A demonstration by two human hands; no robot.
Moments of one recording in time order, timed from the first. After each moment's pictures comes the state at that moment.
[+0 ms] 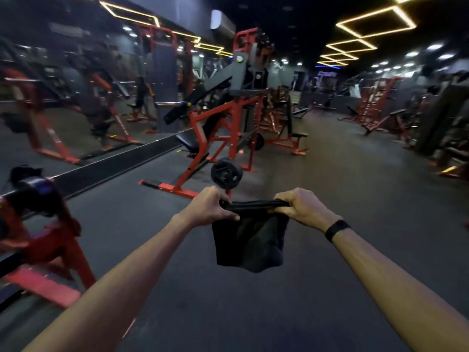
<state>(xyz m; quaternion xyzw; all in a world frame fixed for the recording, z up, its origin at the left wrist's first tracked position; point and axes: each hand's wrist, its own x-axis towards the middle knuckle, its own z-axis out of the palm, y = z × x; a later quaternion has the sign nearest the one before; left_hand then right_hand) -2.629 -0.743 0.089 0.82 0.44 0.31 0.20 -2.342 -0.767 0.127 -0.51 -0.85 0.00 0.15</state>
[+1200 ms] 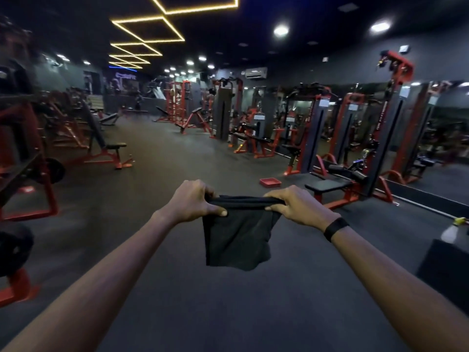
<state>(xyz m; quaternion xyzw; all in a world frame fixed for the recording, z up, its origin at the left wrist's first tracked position) -2.181 -0.538 0.175 0.95 0.07 0.25 0.20 -1.998 -0.781 0.196 -0.80 -0.58 -0.08 0.15</state>
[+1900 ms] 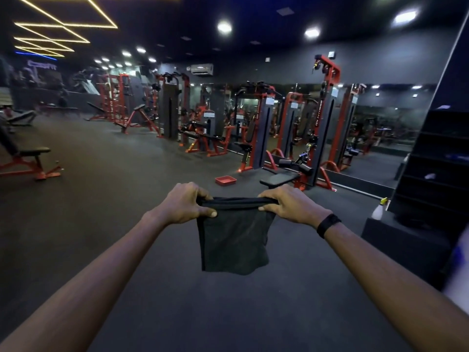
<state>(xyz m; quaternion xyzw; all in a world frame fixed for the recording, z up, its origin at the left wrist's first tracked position) -2.063 -0.520 0.176 0.96 -0.02 0.20 0.20 -1.937 -0.798 0.203 -0.85 -0.50 -0.10 0.11</state>
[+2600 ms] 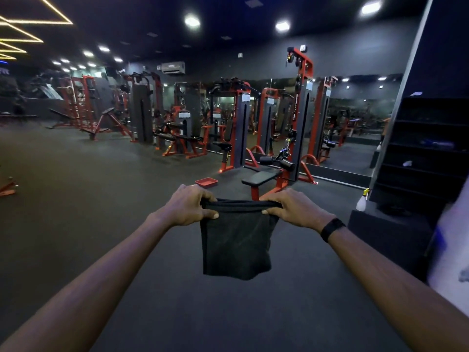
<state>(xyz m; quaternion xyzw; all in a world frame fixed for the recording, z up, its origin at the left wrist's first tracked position) -1.892 -0.534 0.165 0.97 -0.10 0.16 0.16 -1.795 -0.821 0.169 -0.87 -0.45 -0.10 0.14</state>
